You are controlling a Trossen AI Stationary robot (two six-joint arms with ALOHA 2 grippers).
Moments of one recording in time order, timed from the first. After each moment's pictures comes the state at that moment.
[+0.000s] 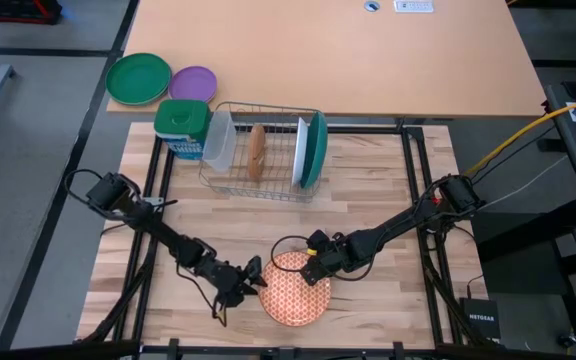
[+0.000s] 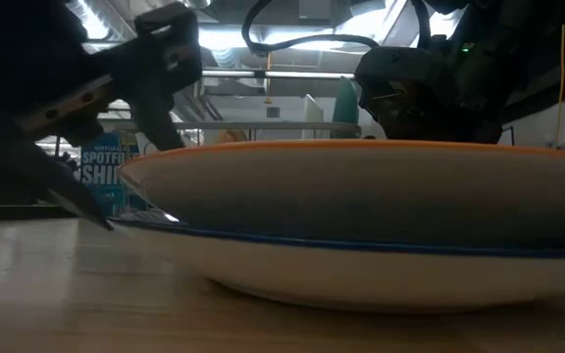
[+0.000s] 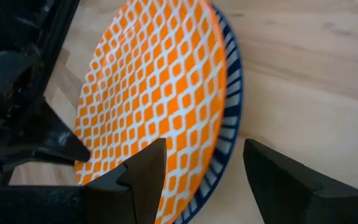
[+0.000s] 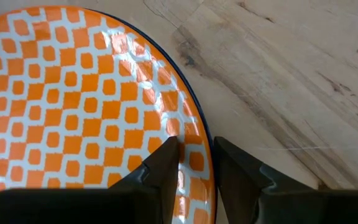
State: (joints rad) left arm -0.58 1.75 0.71 0.40 -0.25 0.77; right arm 0.41 1.88 1.05 -0.36 0.24 1.17
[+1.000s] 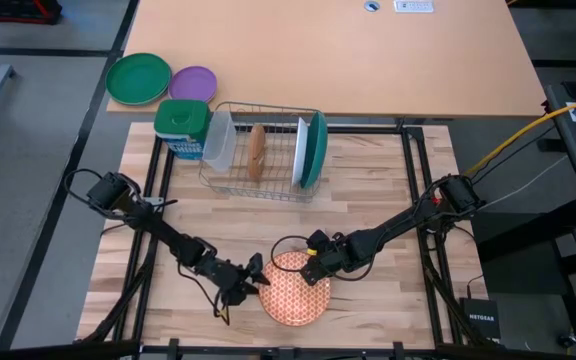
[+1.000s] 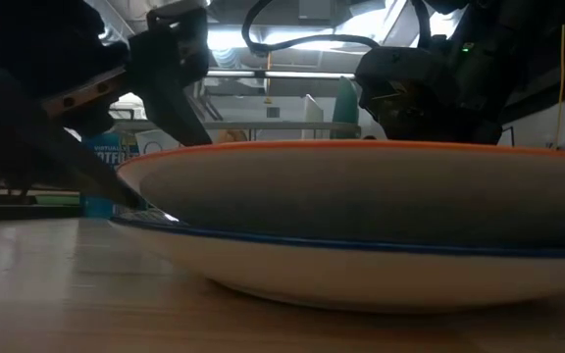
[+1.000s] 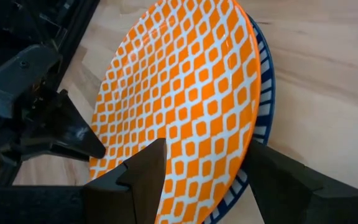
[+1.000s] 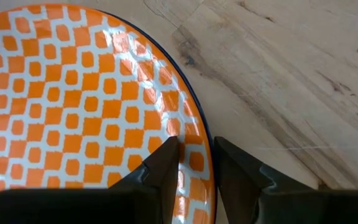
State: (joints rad) left arm -0.55 1.75 0.71 0.45 -0.26 0.73; right arm 0.41 1.88 1.05 -0.36 0.24 1.17
